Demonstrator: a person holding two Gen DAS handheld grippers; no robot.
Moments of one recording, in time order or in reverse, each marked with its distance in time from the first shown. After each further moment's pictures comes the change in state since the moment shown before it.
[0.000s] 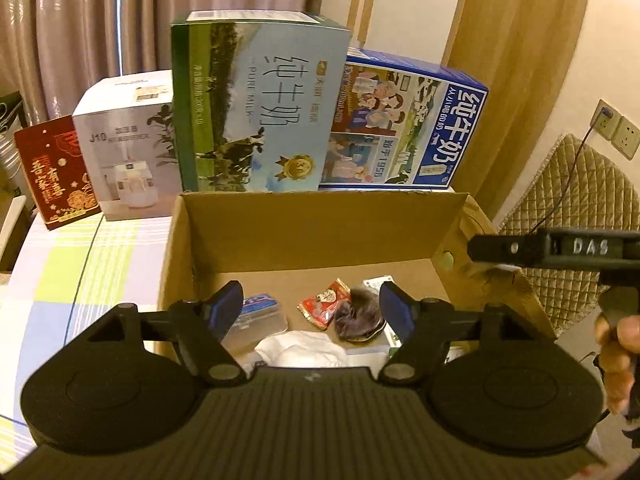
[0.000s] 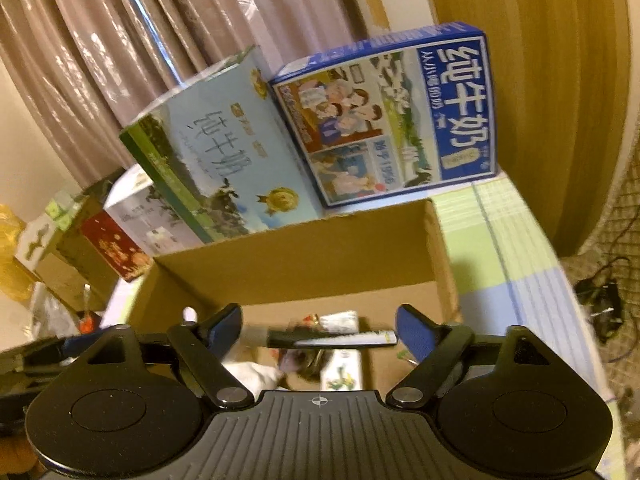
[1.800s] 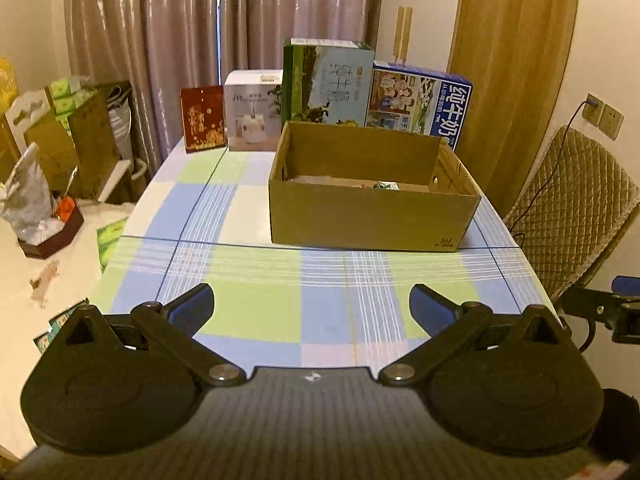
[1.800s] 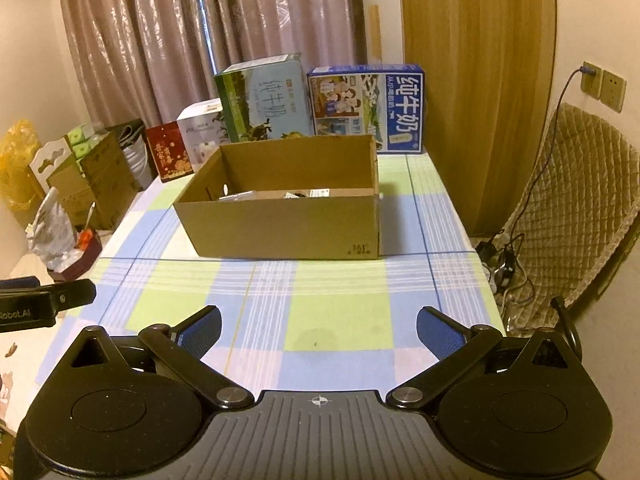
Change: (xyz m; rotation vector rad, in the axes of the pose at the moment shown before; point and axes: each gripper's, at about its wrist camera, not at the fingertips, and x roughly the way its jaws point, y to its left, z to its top) left arm -0.282 -0.073 -0.191 -0.088 -0.067 0.224; right arm -0.272 0.072 -0.214 -0.209 -0.027 -0.157
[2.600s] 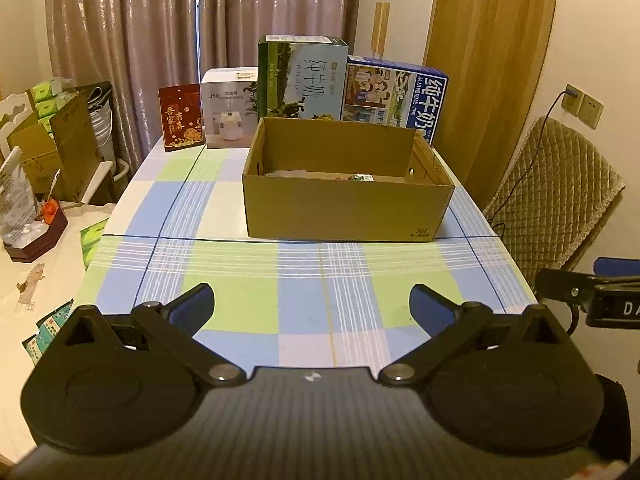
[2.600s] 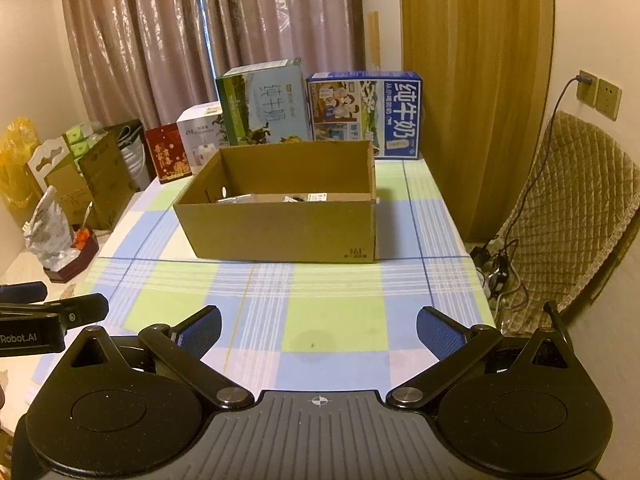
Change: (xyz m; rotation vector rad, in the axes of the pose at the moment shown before) left arm -0.005 -0.013 -0.005 0.028 0.016 -0.054; right arm -0.009 0.004 -0.002 -0.018 -0.014 -0.025
